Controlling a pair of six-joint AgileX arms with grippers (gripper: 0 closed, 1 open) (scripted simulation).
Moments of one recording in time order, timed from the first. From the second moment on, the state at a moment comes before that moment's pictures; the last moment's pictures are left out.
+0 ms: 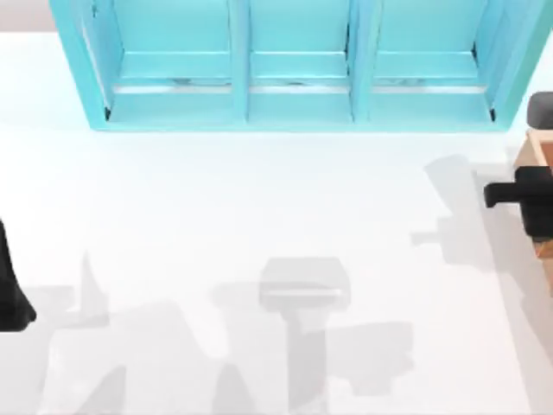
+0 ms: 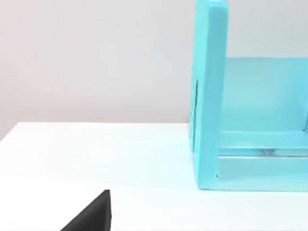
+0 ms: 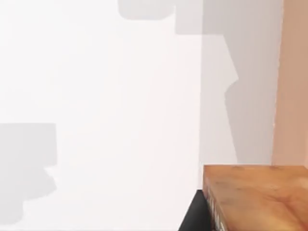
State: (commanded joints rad) left arm 0.00 0.00 0.00 0.00 0.00 0.00; right arm 0.33 1.46 1.20 -1.13 0.07 0.34
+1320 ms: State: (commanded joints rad) left arm 0.00 0.00 0.00 0.00 0.00 0.00; right arm 0.32 1.52 1.02 -0.87 0.06 0.32
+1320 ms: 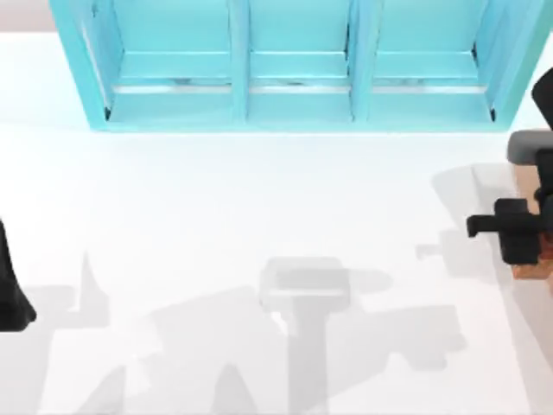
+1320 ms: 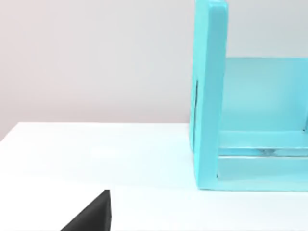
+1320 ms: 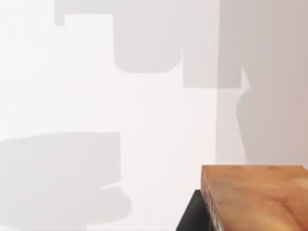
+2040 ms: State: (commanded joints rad) left arm 0.00 0.00 0.00 0.00 0.00 0.00; right arm 0.32 1.53 1.01 -0.86 0.06 0.32
